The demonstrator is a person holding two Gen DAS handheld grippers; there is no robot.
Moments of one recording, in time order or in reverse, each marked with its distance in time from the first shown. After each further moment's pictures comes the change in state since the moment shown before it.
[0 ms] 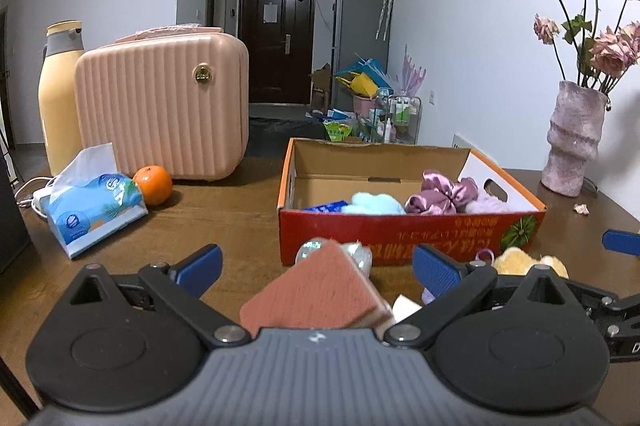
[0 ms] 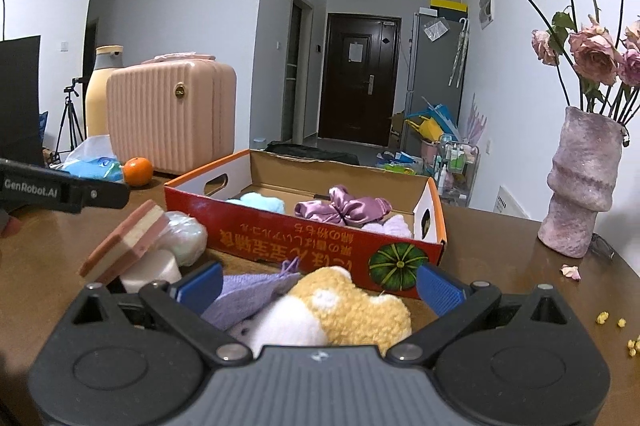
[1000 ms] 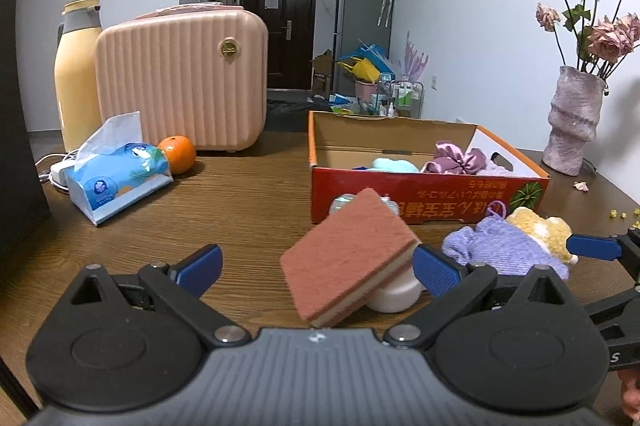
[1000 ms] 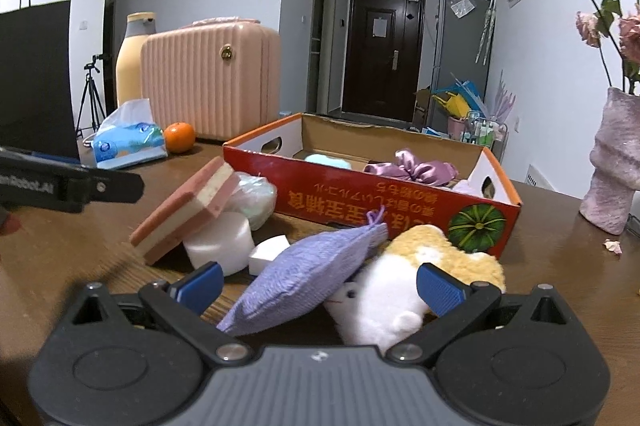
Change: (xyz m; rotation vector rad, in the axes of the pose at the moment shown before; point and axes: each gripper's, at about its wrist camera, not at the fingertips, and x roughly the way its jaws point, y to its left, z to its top) left arm -0.024 0.031 -0.027 -0.004 0.044 -0.004; right arm 0.015 0.064 -0.016 -0.019 0.087 0.061
